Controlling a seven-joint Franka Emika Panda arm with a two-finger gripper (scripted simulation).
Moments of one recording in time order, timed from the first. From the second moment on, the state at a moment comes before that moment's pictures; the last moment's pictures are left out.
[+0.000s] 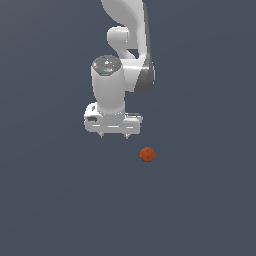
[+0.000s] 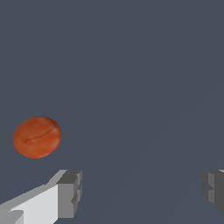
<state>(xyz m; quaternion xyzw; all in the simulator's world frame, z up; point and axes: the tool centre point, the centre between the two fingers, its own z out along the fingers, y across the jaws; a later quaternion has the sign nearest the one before) 0.000 -0.055 0.175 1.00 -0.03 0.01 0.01</state>
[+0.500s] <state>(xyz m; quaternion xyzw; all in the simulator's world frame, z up) -0.001 -0.039 0.167 1.00 0.00 0.00 0.01</state>
